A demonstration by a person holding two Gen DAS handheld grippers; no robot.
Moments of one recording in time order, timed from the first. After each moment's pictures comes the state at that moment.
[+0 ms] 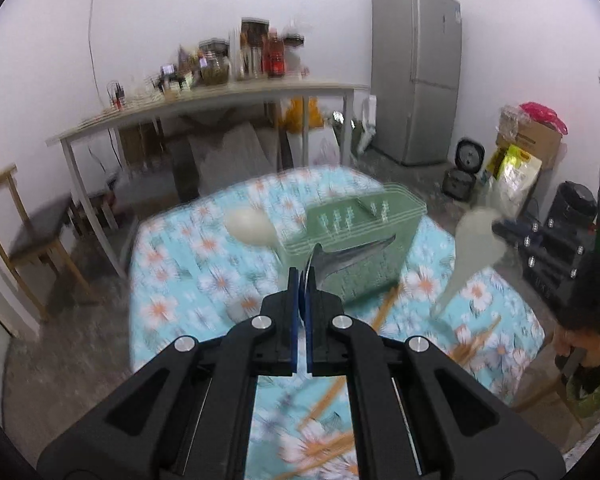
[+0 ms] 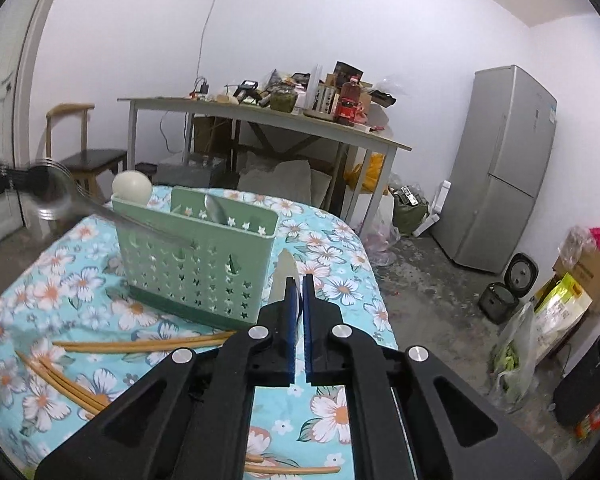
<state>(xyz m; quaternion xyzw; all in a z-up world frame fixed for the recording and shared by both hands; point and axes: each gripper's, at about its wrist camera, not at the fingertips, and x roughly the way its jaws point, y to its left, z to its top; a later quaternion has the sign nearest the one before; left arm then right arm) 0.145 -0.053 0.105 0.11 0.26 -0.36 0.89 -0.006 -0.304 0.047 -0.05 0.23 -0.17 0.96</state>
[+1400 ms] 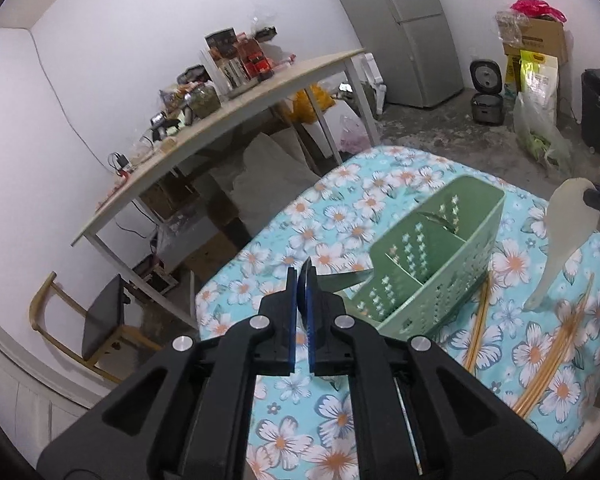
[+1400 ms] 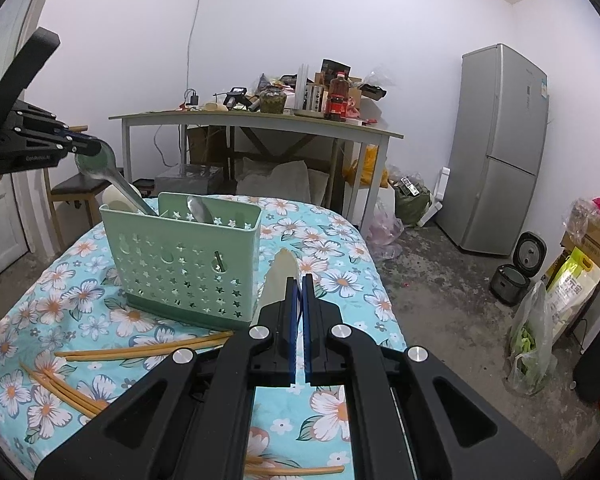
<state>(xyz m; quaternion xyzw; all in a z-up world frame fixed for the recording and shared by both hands) 0.205 -0.130 0.114 0.31 0.21 -0.31 0.87 -0.013 -0.323 0.038 -0.01 0.22 -0.18 0.96</state>
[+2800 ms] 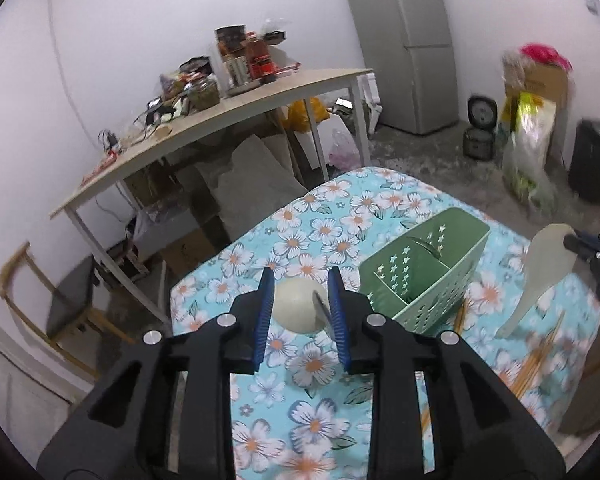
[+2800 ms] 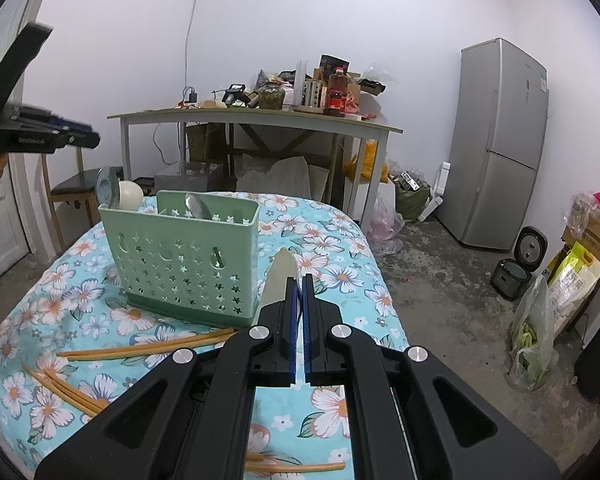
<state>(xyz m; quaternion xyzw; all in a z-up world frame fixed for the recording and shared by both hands) 0.217 -0.111 0.125 0.22 0.25 -0.34 0.88 -0.014 -0.327 0.039 0.00 0.22 -0.18 0.96</state>
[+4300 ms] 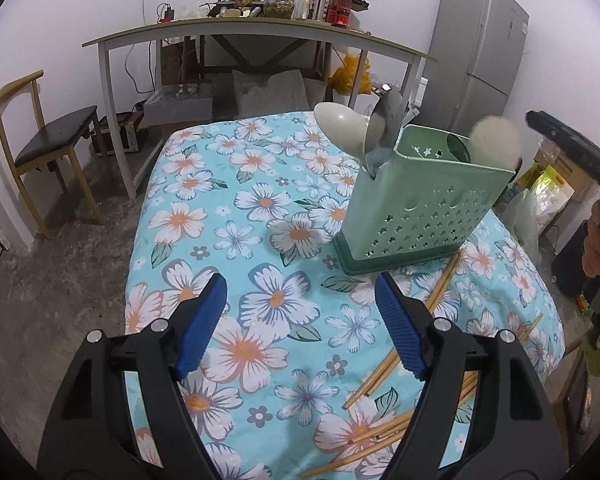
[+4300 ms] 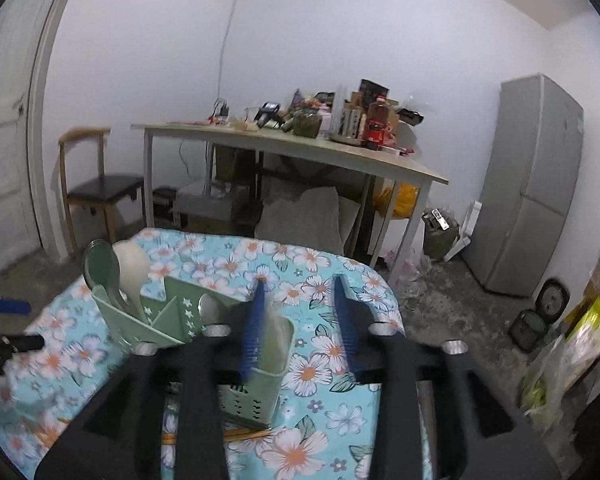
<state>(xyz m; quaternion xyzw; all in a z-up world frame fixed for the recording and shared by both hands) 0.197 -0.018 0.010 0.04 0.37 -0.29 0.88 0.068 -0.335 0.091 -0.02 0.19 -0.12 0.97</state>
